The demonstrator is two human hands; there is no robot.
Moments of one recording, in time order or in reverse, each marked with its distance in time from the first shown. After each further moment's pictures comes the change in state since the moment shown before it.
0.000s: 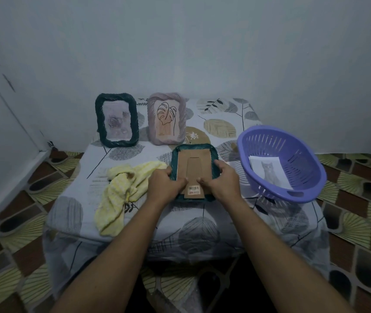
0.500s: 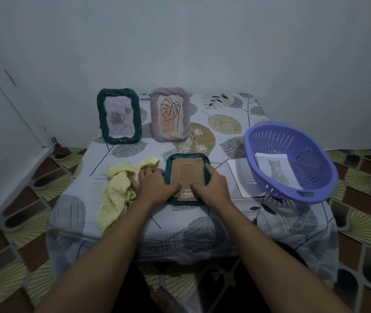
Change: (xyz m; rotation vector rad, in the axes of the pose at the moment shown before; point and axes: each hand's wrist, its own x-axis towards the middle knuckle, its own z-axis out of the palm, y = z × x) left_hand 0.021 -0.035 -0.014 0.578 -0.077 -0.092; right_hand -0.004 0.008 0.042 -0.071 -0.115 0.035
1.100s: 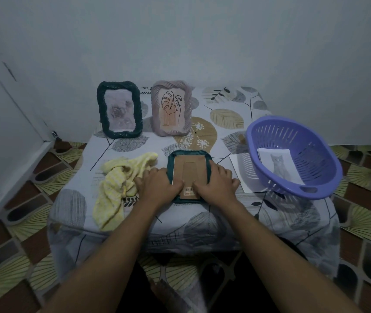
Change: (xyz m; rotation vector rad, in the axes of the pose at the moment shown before) left_hand -0.016 0.003 0.006 0.045 0.051 0.075; right_hand 0.001 0.009 -0.006 -0.403 -0.043 -0.069
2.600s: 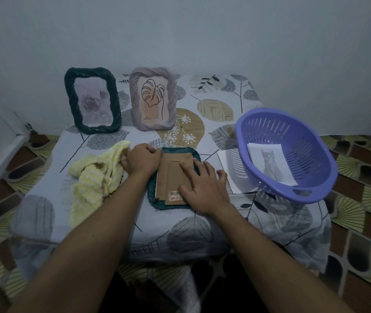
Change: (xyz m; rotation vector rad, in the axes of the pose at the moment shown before) left_hand 0.096 0.014 0.023 -0.375 0.158 -0.268; right_hand 0.013 0.025 0.011 -0.195 -0.044 -0.261
